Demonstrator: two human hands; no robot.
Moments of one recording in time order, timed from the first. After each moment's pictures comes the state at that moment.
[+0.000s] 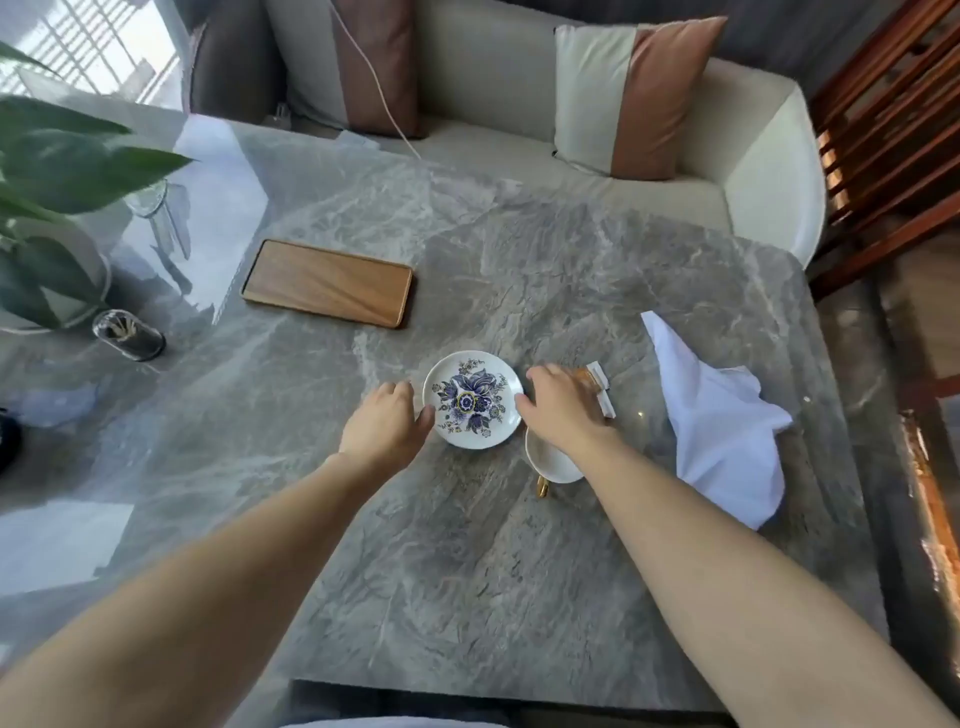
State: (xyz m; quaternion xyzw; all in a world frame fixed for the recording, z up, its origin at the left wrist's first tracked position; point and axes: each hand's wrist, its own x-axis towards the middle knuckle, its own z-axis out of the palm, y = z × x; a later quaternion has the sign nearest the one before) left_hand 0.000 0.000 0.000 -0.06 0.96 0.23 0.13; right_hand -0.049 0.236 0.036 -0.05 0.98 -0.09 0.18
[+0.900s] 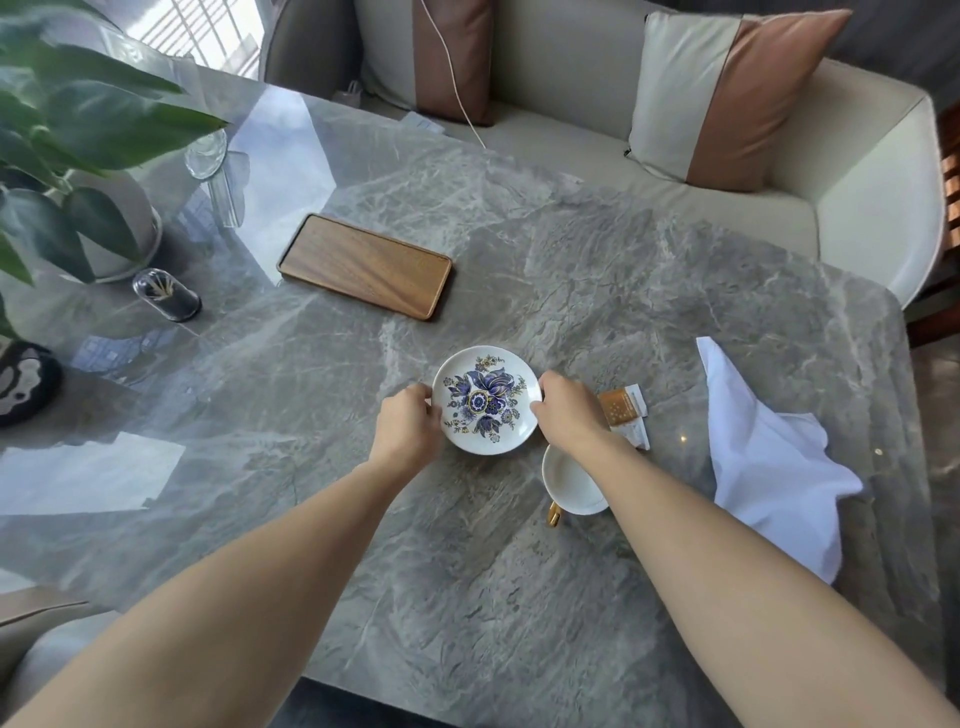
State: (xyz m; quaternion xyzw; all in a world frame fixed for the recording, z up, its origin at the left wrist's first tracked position) left_hand -0.005 0.023 -0.025 -0.26 0.88 0.40 0.09; right_hand -0.084 0.229 -0.005 -0.05 0.97 -0.11 0.23
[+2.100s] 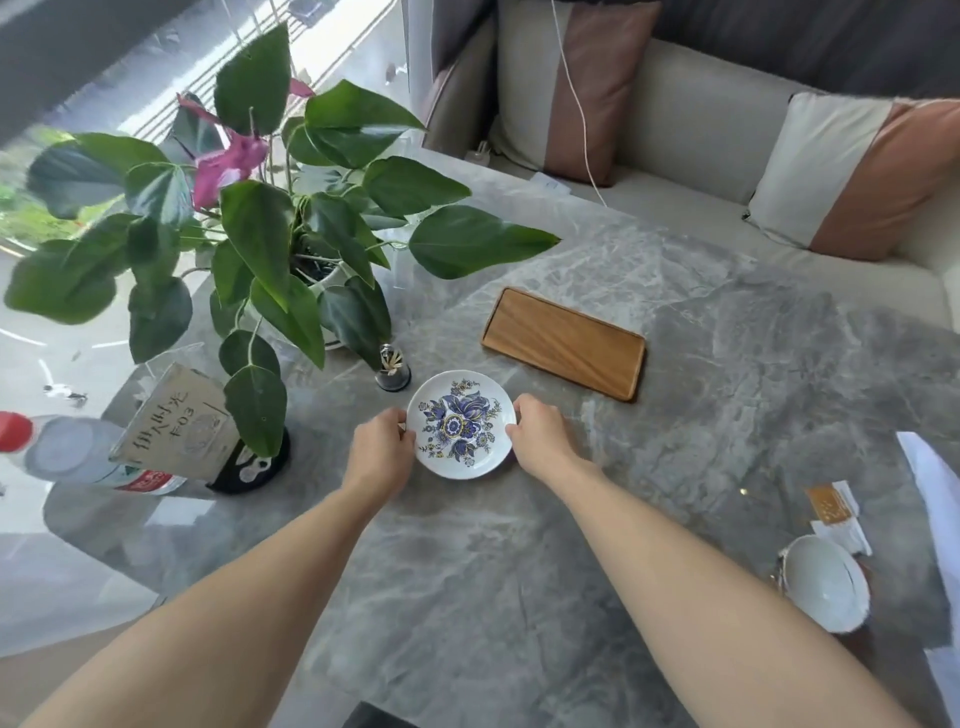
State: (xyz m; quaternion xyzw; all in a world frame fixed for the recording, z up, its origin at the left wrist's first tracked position) left_hand 0.014 -0.304 -0.028 -0.30 0.88 0.37 0.06; right_hand -0.077 -0.103 -0.020 -0.06 0.95 -0.20 0.25
